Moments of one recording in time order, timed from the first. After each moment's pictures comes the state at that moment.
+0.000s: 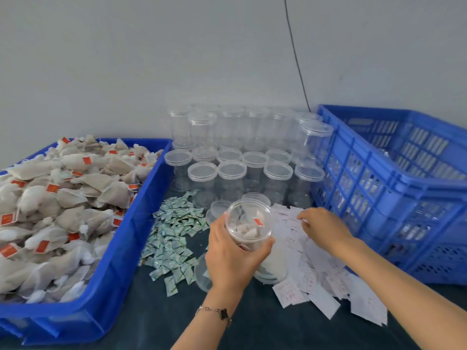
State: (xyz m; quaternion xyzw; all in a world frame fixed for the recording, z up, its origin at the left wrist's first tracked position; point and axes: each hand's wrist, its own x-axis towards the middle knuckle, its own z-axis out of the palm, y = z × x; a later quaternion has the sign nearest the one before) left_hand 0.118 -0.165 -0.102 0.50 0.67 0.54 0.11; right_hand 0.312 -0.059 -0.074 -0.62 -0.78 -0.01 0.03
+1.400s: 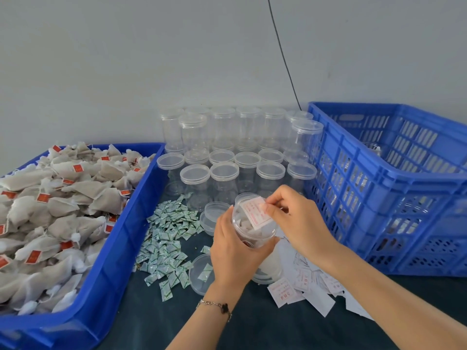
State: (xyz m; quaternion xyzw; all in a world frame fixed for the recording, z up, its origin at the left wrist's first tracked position) left_hand 0.134 -0.156 -0.094 0.55 0.64 0.52 0.12; right_hand 0.253 -0.145 -0.004 -0.47 -0.74 0.24 0.41
